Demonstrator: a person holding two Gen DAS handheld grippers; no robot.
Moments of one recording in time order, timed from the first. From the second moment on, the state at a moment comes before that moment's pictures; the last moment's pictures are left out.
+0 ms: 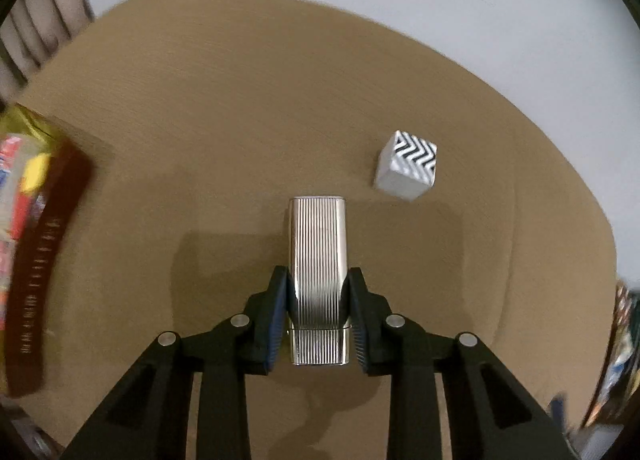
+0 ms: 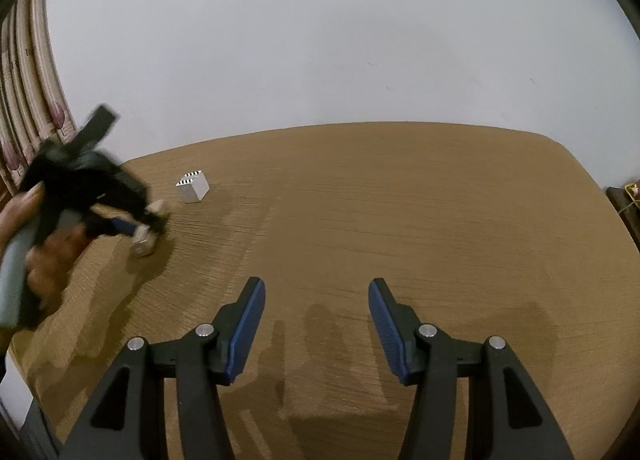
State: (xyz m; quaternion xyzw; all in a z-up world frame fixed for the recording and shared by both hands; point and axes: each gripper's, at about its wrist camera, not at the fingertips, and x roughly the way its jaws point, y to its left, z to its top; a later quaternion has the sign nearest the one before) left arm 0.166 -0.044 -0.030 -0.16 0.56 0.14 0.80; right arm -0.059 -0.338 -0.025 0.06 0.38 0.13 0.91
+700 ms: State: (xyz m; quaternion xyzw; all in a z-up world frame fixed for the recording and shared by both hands) left arm -0.085 0.111 0.072 -0.14 0.50 0.14 0.84; right arm -0.044 -0.315 -0.042 -0.02 0.44 0.06 0.89
